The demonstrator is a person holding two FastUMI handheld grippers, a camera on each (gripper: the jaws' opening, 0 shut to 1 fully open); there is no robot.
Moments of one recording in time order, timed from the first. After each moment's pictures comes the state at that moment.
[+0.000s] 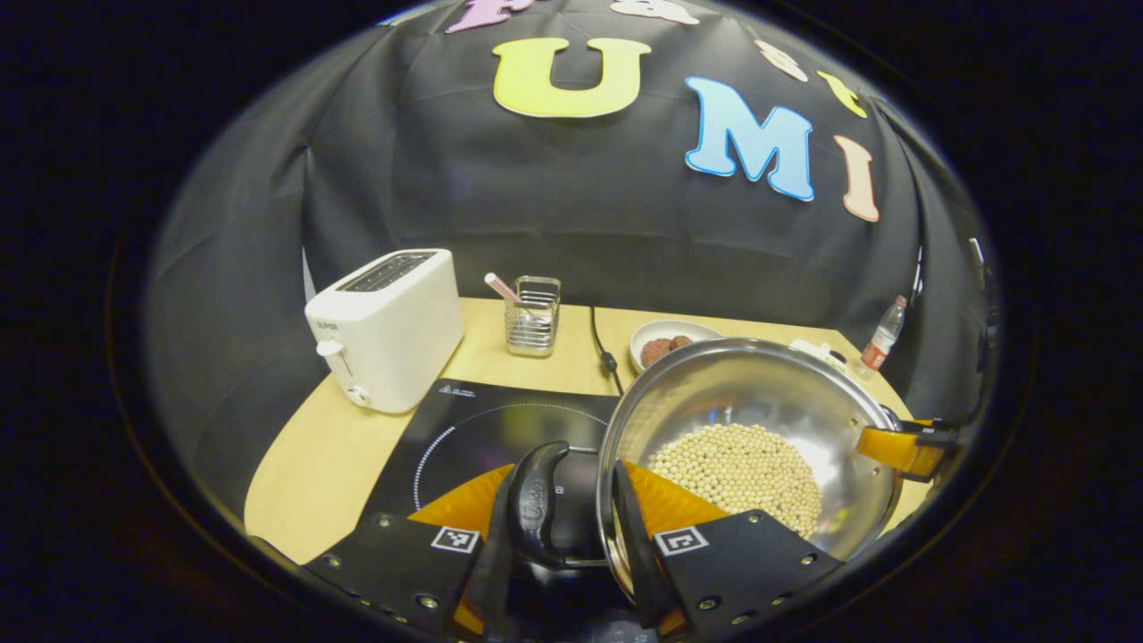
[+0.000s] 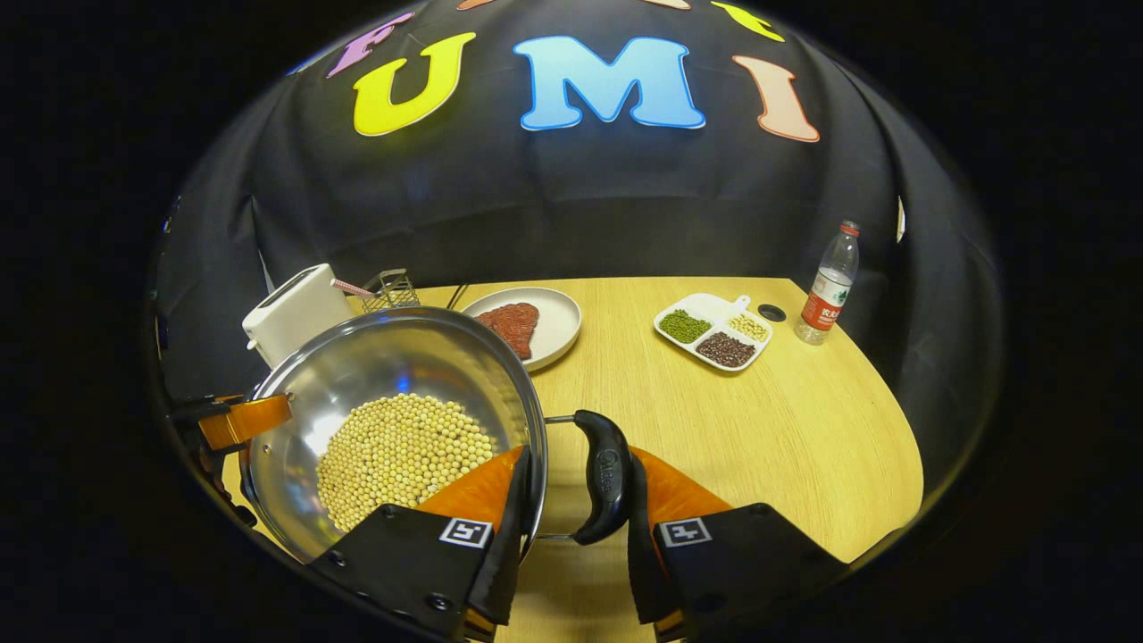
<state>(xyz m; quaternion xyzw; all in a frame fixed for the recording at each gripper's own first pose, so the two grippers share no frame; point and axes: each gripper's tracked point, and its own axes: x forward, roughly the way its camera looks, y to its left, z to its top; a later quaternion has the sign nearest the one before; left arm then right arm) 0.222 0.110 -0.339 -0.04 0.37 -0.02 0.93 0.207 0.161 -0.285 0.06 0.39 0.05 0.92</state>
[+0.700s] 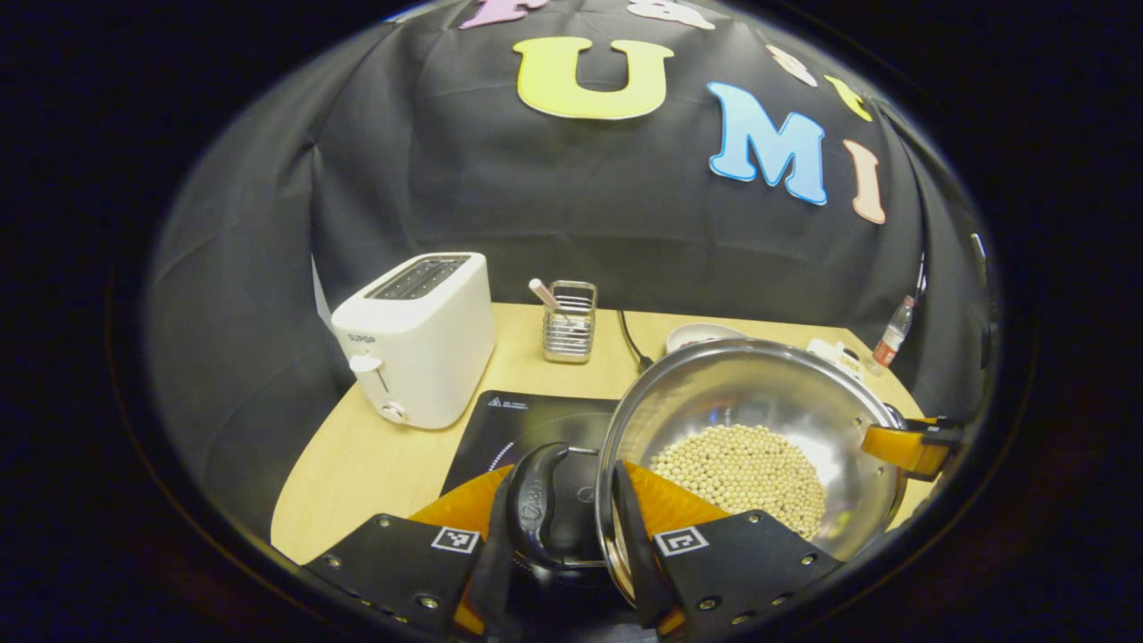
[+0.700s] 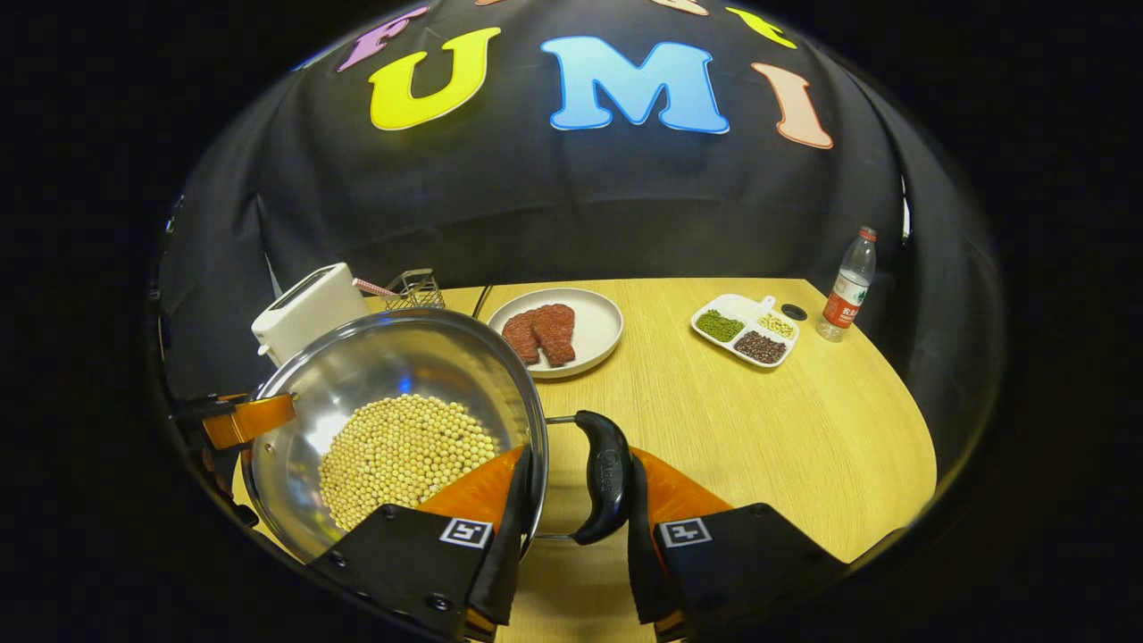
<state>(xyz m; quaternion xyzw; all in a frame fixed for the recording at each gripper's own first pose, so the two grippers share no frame) 0.234 0.175 -0.347 -0.03 0.37 -0.02 0.93 0.209 0.220 -0.279 0.06 0.39 0.05 0.92</state>
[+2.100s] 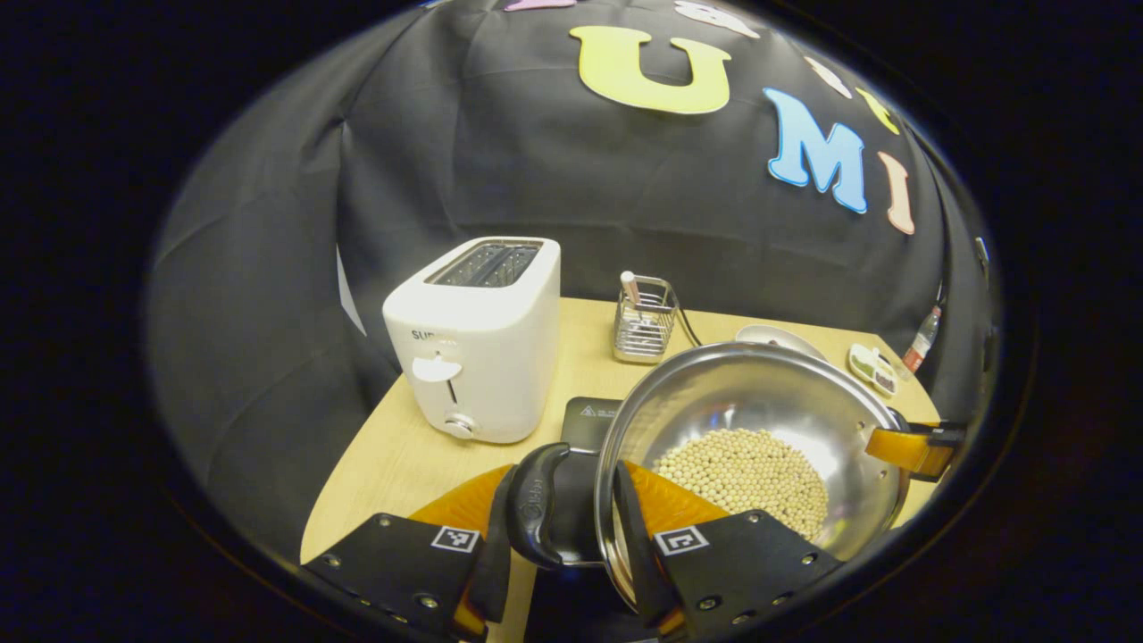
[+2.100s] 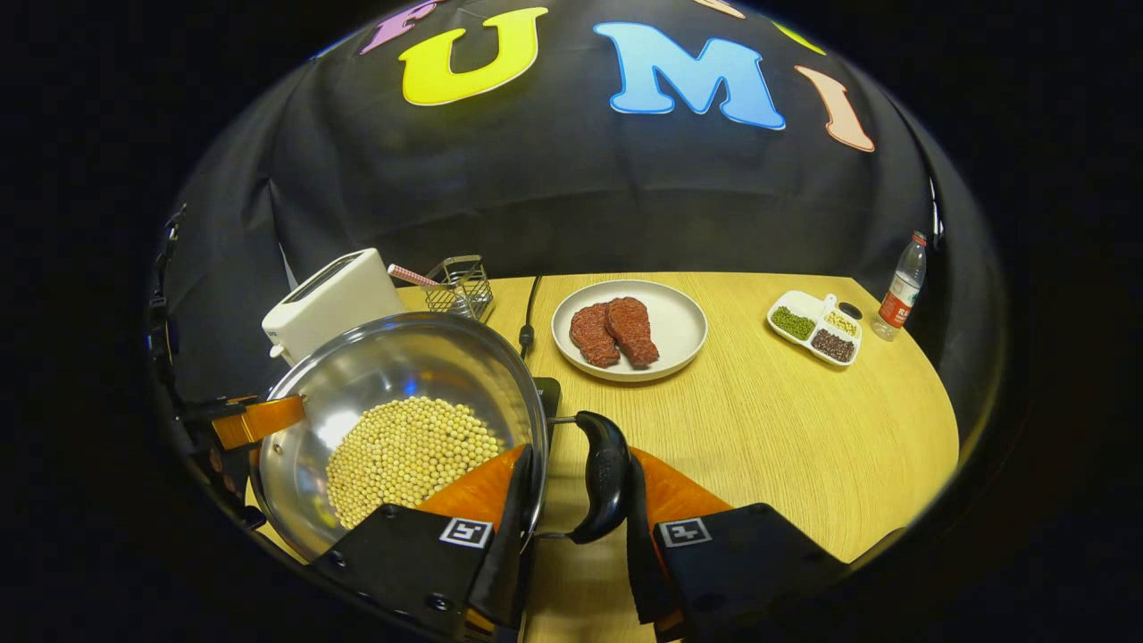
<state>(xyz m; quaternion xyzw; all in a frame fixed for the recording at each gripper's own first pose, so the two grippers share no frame) 0.257 0.269 -0.373 -0.04 0.38 -0.01 0.93 0.234 0.307 -0.296 0.07 0.40 0.07 0.91</state>
